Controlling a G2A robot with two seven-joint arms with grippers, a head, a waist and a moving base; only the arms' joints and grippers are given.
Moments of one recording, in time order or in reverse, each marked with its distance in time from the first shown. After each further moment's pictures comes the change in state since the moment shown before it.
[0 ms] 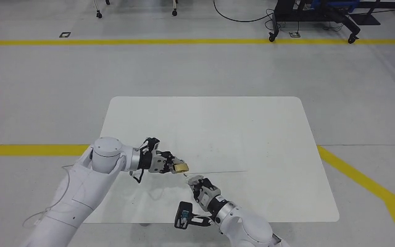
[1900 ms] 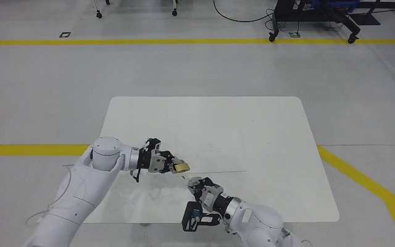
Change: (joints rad) left arm -0.021 -0.024 -0.002 0.070 -0.007 -0.017 -0.077; right arm 0.016 0.034 0.090 -0.005 0.200 -0.135 -0.178
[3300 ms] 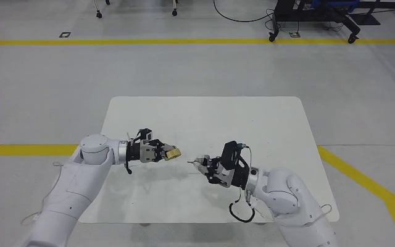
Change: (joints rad) left arm -0.023 -0.015 -0.083 0.109 -0.075 -0.131 -0.053; right arm 0.177 -0.027 0.222 0.148 1.278 -0.247 0.427
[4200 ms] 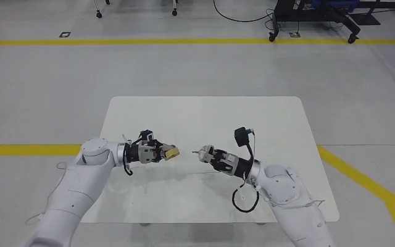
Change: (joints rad) left arm -0.031 -0.026 0.013 0.133 -0.112 -0.064 -0.072; right arm 0.089 -0.019 -0.008 0.261 0.552 0.062 0.117
